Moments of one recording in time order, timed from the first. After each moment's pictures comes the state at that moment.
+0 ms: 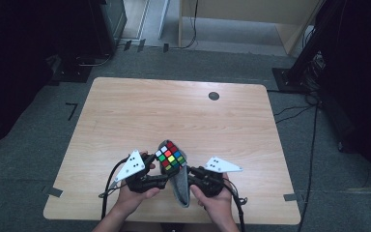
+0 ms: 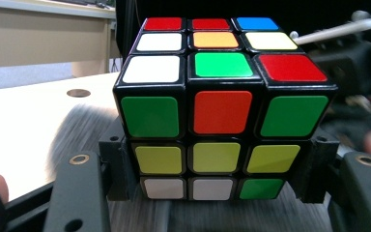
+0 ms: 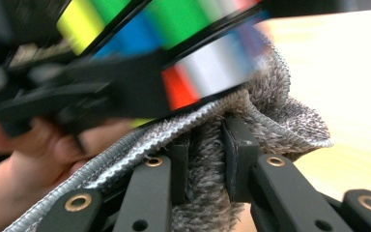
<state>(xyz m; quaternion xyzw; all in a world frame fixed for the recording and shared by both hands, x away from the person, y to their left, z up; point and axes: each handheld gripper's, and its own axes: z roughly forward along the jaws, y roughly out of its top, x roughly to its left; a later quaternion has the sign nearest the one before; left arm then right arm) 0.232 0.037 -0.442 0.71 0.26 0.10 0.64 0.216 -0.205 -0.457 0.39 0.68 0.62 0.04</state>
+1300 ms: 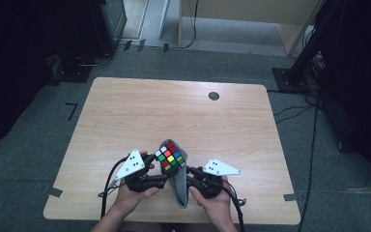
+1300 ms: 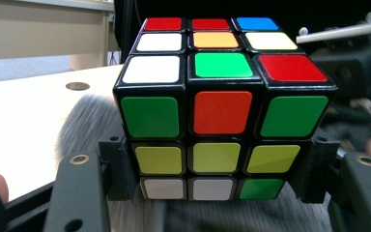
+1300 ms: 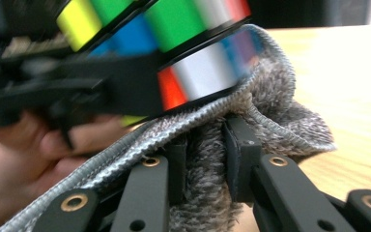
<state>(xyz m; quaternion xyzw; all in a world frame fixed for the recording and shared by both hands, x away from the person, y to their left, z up) 0.234 0.039 -0.442 0.72 0.26 0.10 0.63 0.212 -0.196 -0.463 0.37 0.70 0.61 0.06</state>
